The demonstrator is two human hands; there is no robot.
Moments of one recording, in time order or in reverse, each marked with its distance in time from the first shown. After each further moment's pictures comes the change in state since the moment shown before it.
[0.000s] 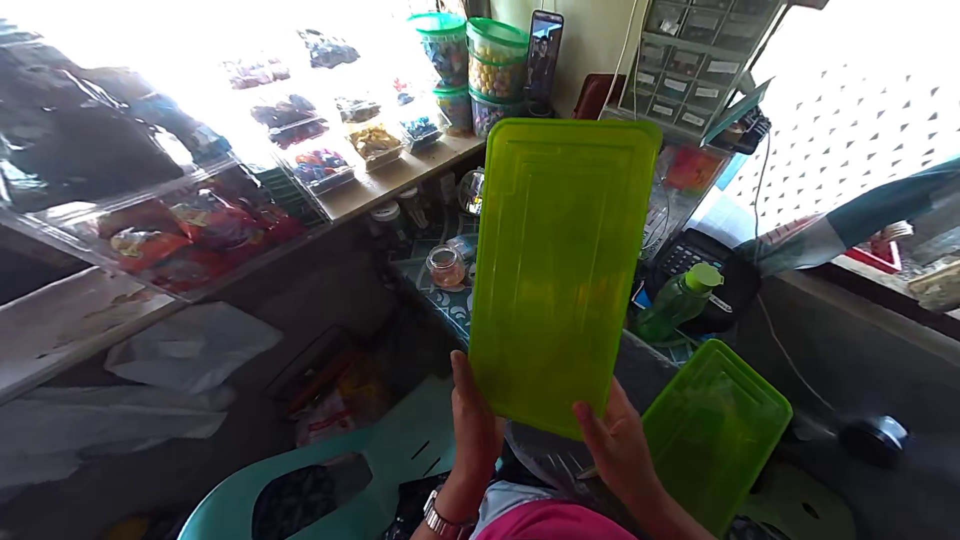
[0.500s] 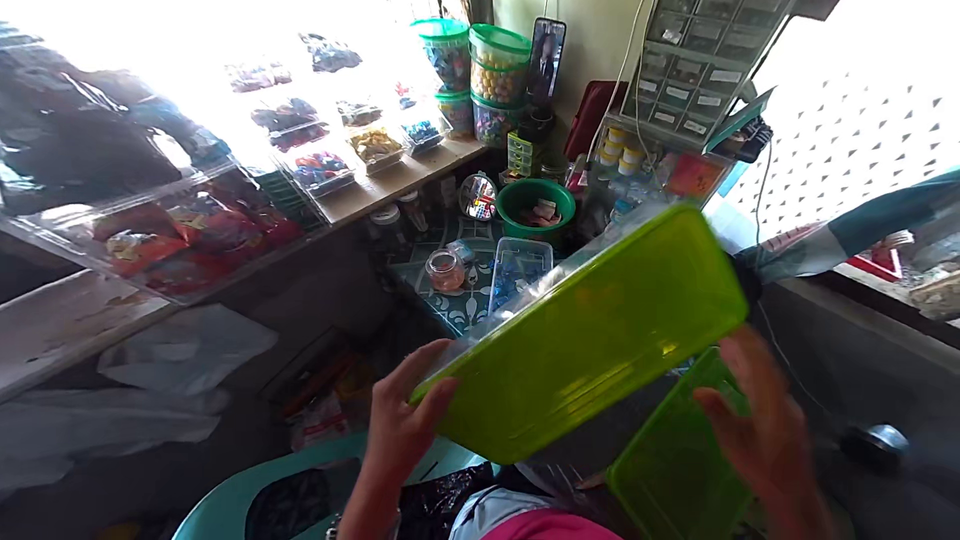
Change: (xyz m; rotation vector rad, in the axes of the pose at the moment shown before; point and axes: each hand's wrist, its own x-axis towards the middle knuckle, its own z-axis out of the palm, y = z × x) left_hand 0.033 0.066 -0.059 0.641 -0.356 0.607; right_hand 0.028 -0.045 -0.116 -0.786 0.164 -0.402
